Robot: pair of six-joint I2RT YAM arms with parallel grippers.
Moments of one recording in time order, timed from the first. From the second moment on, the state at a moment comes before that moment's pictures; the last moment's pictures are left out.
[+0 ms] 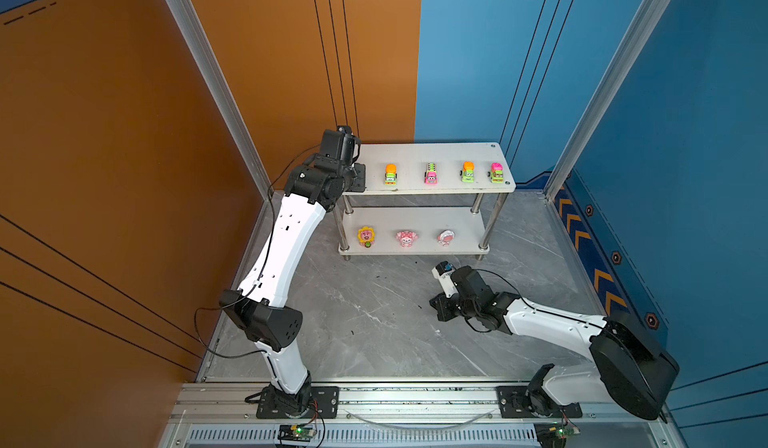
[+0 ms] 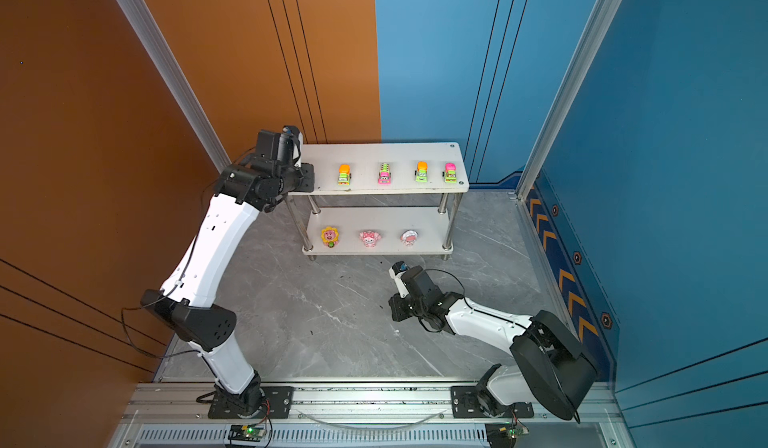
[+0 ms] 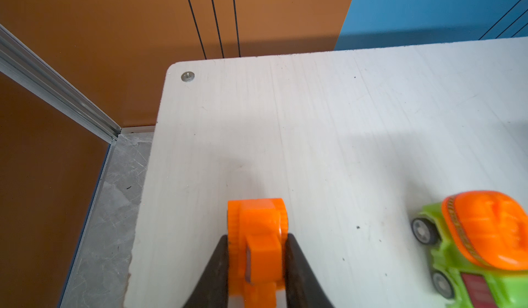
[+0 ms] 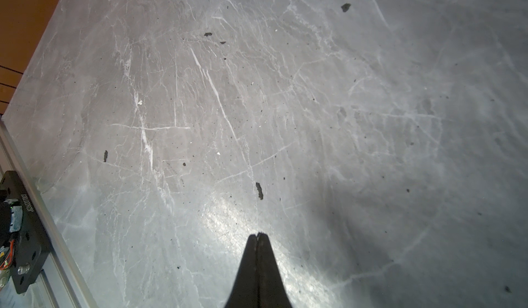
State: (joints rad) left arm -0.37 1.77 2.16 -1.02 -0.26 -0.20; right arm 0.72 1.37 0.61 -0.06 -0.18 0.39
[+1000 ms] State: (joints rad) left arm -0.37 1.68 2.15 -1.05 -0.27 -0.21; right arm 0.71 1.38 0.61 -0.06 -0.19 0.39
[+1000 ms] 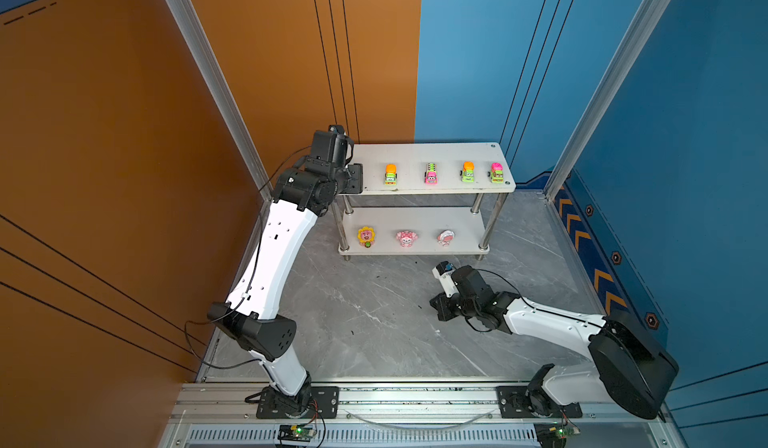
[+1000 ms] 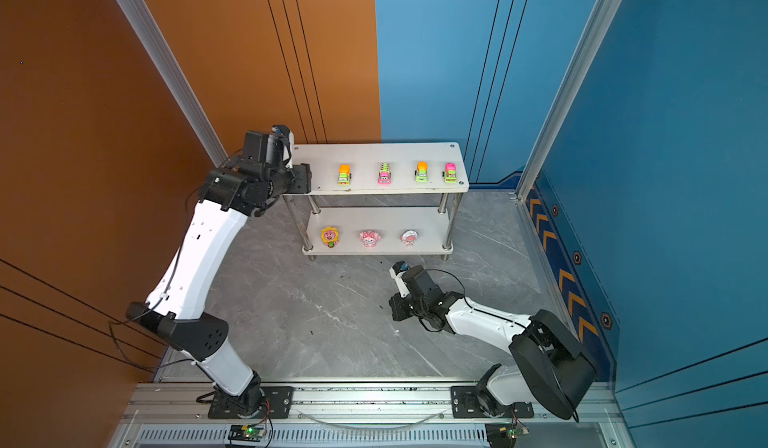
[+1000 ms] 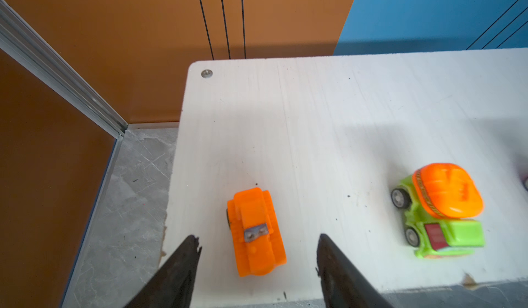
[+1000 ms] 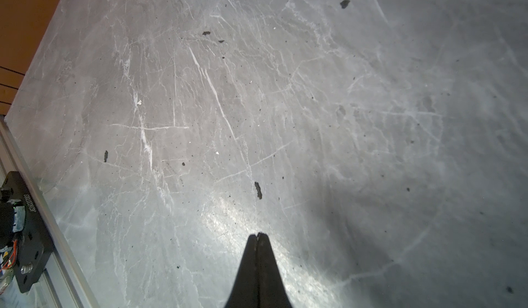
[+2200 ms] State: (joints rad) left arm -0.37 1.76 2.18 -1.05 -0.23 -0.17; right arm 0.68 1.38 0.61 -0.05 -0.20 0.39
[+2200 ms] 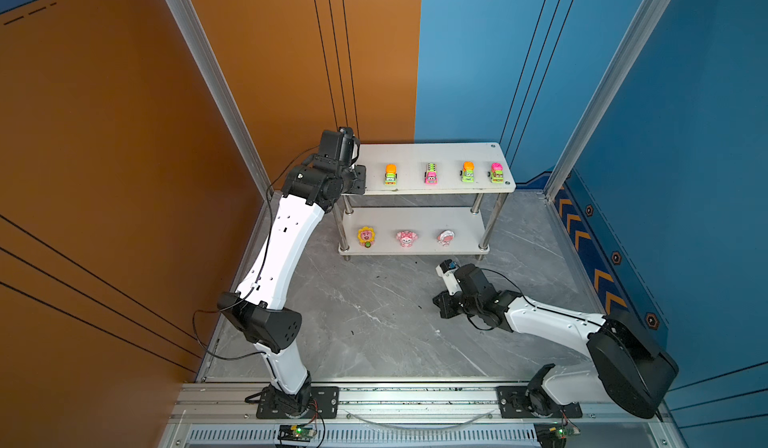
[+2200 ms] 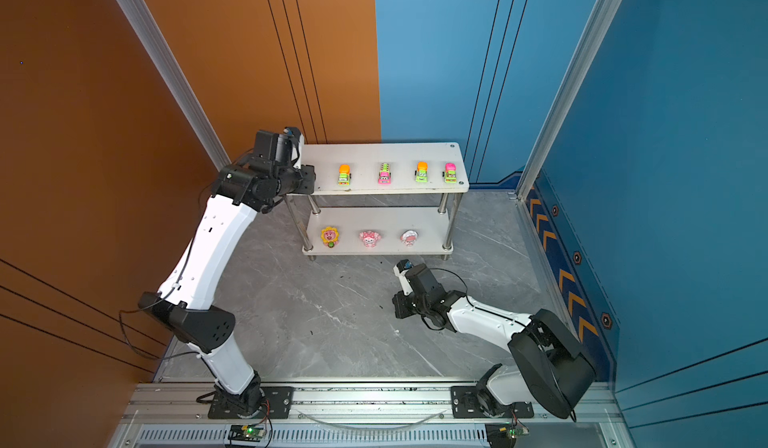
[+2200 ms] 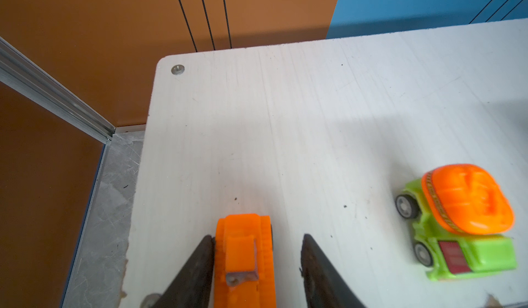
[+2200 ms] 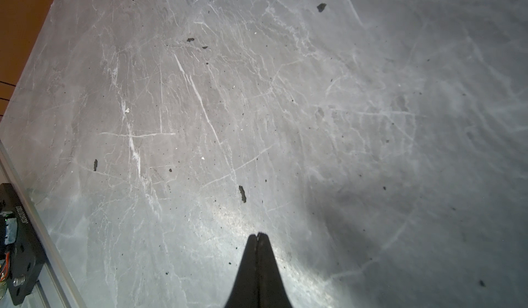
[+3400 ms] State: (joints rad) left arm -0.63 0.85 0.71 -0.17 -0.53 0.02; right arm 0.62 0.85 0.57 -0.17 0.30 0.34
